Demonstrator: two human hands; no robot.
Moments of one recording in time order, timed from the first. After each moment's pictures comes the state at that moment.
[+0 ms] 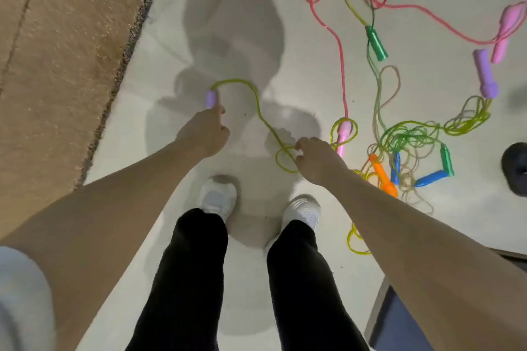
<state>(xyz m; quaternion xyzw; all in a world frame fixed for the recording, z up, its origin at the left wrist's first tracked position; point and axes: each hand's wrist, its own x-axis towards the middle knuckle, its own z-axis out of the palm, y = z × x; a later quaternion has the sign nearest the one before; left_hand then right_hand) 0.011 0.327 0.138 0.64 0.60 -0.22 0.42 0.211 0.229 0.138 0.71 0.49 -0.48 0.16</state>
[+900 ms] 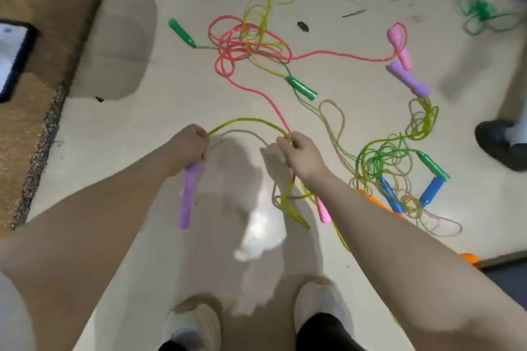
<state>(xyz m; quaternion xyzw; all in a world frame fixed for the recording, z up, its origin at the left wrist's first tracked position) 0.115 0.405 0.006 0.66 0.53 -0.04 0.52 0.280 0.251 0.019 0.83 0.25 -0.36 -0.36</state>
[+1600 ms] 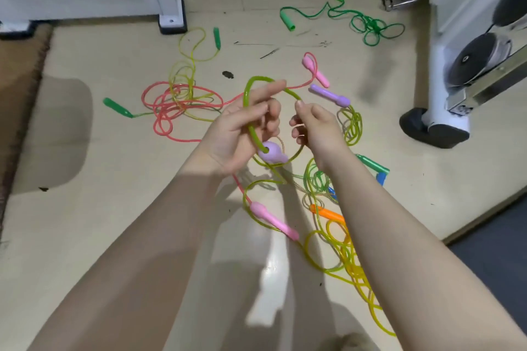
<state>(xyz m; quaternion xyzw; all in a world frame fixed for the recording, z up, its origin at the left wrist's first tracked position) 0.290 0.306 0.150 0.40 0.05 0.08 0.91 0.401 0.196 0.121 0.70 0.12 -0.29 -0.64</state>
